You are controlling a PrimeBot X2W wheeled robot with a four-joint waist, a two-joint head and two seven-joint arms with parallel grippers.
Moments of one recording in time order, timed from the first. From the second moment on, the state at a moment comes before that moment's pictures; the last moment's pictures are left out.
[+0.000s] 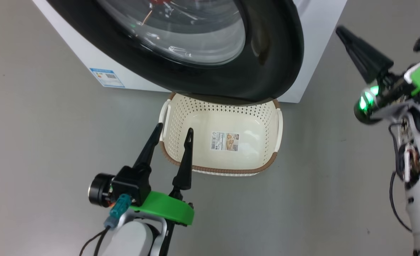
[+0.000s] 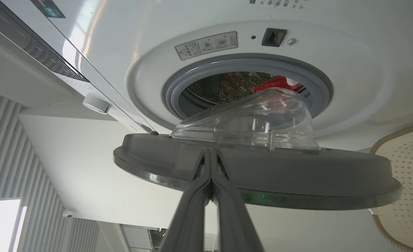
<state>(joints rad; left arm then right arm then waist) -0.40 0.04 -0.41 0.25 -0.30 0.13 -0.25 -0.79 -0.12 -0.17 0.59 1.70 0.13 0.69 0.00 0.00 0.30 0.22</state>
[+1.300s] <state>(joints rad) -0.24 0.04 -0.34 0.34 -0.28 0.10 -0.25 -0.08 -0.18 0.04 0.19 0.78 0.13 -0.25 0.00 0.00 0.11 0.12</state>
